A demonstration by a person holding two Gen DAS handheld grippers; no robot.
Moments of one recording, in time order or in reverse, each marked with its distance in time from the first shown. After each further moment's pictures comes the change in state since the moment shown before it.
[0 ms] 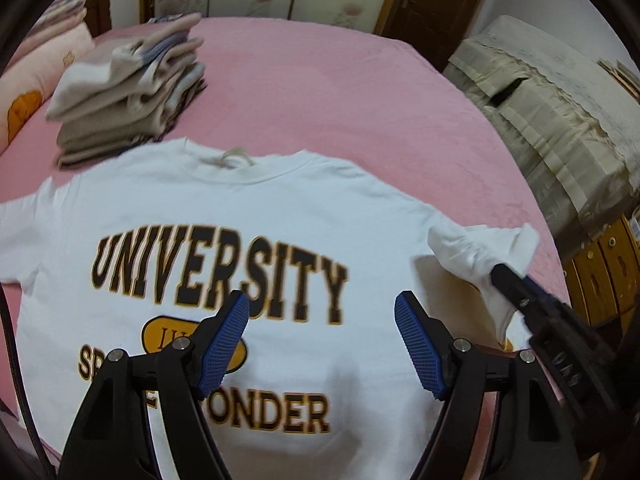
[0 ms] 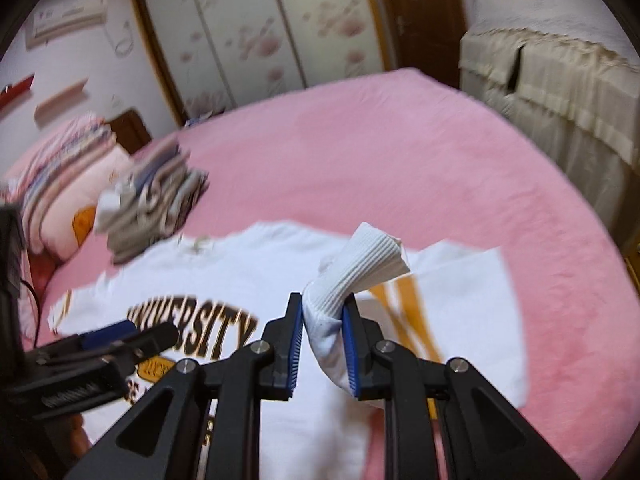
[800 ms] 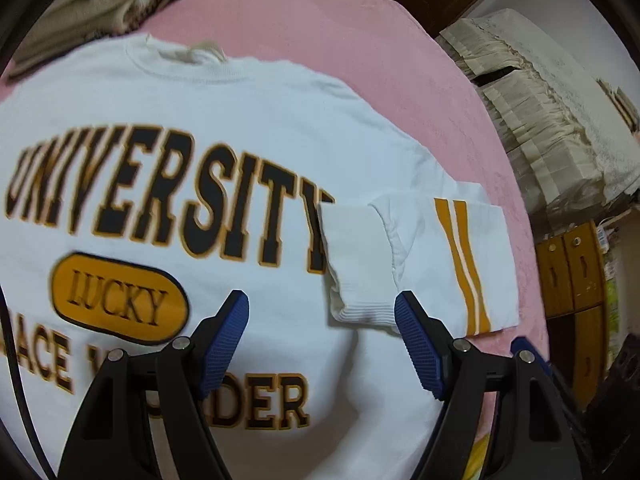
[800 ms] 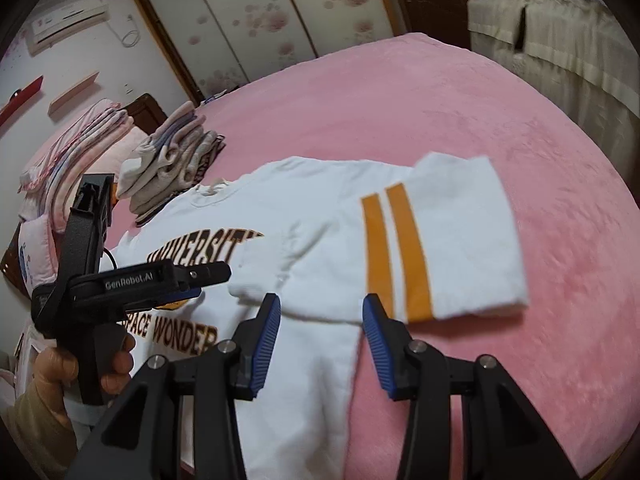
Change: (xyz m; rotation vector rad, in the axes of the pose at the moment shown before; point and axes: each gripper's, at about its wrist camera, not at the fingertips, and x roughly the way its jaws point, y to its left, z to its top) left arm 0.076 0.018 -0.029 -0.121 0.196 -0.248; right arm -0.036 -0.034 -0.062 0.068 0.089 0.088
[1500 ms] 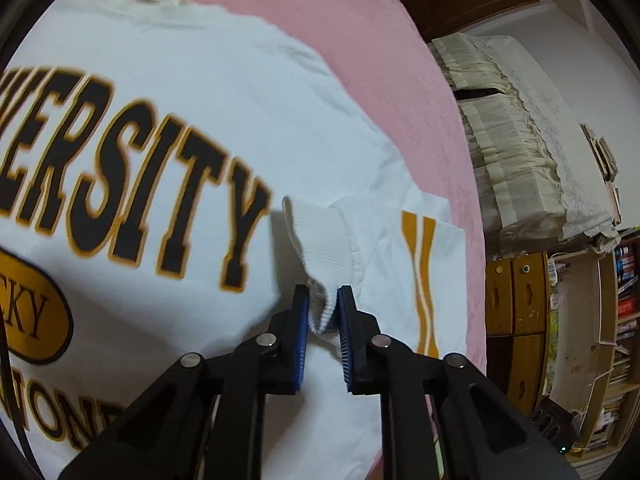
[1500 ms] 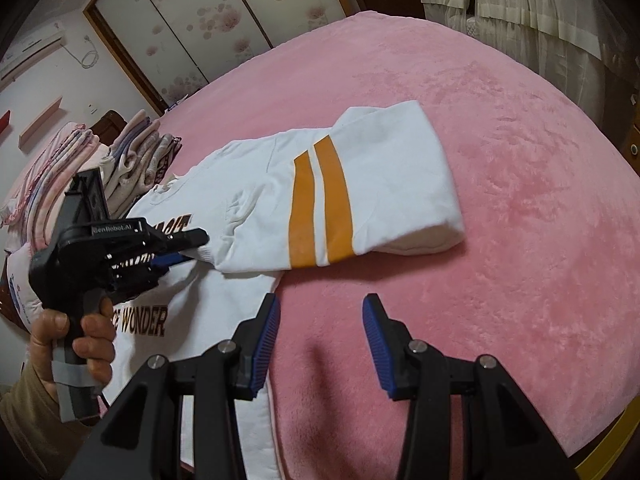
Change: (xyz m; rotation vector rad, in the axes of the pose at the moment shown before) left arm 0.054 -0.030 0.018 -0.124 0.048 -0.195; right arm 0.002 -0.052 -0.030 0.127 0.042 -0.053
